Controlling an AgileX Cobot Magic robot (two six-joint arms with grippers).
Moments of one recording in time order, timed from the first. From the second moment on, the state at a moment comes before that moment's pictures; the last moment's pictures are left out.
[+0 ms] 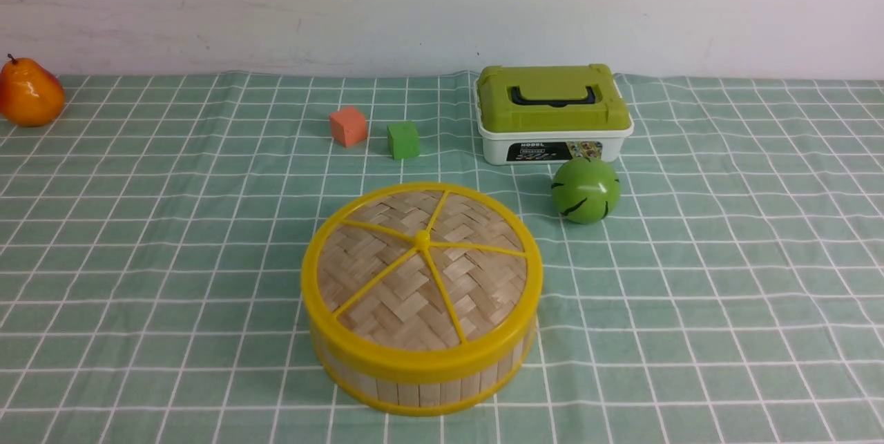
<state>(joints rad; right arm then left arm) 0.01 -0.01 0.02 -0.05 0.38 0.15 -0.05 -0.01 0.03 0.04 0.39 -0.23</state>
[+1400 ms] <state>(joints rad) 0.01 -0.01 0.02 0.11 0.38 0.19 -0.05 -0.01 0.03 0.04 0.39 -0.23</state>
